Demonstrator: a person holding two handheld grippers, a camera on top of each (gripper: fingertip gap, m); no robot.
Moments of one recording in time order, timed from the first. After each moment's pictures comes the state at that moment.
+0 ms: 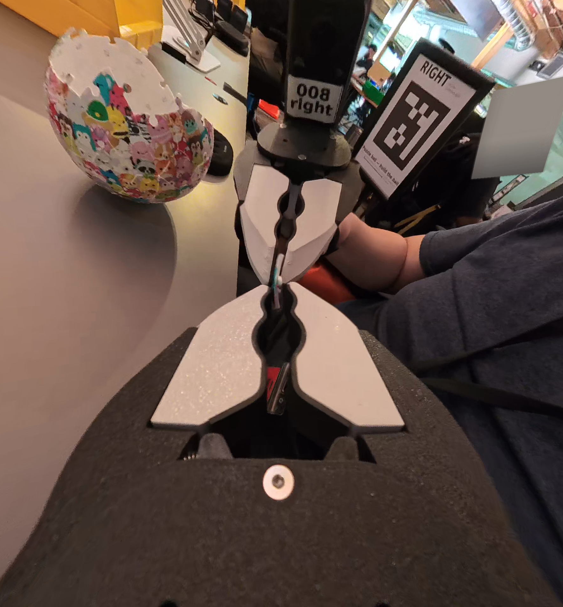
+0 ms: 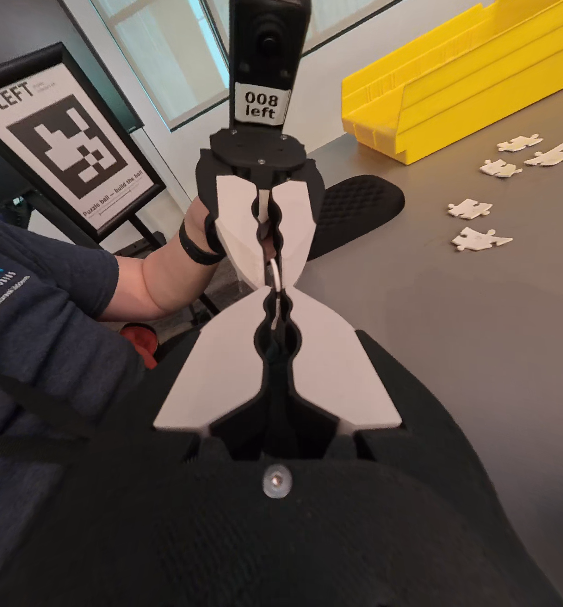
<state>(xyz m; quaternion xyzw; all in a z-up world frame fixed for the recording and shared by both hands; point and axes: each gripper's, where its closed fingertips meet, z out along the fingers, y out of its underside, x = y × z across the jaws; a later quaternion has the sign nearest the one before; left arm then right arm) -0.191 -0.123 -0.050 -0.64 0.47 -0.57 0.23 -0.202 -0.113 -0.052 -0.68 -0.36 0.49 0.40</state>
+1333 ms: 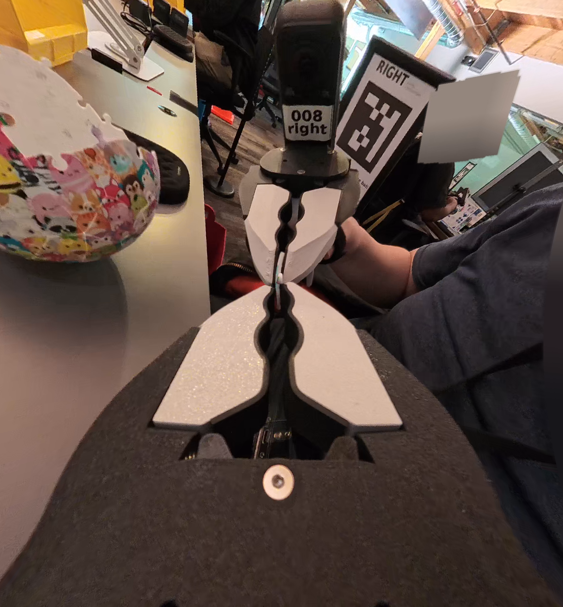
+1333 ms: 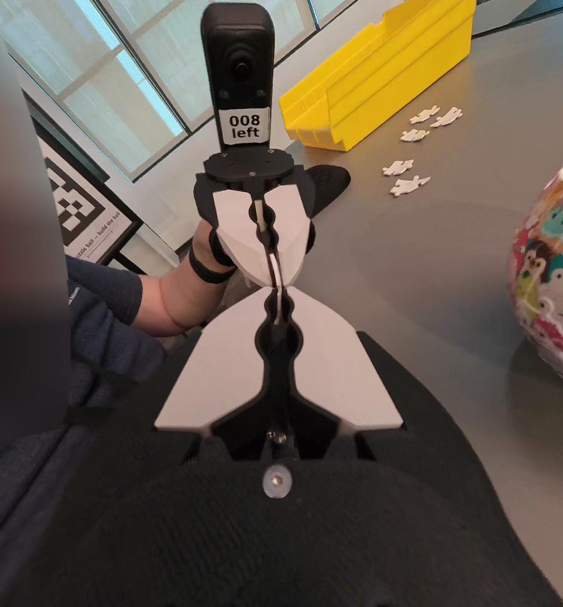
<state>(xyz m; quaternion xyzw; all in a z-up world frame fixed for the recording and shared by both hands) -0.124 -0.143 -0.051 -0.58 0.50 -0.60 0.21 -0.131 -0.135 -0.054 -0.73 -0.25 0.48 0.42</state>
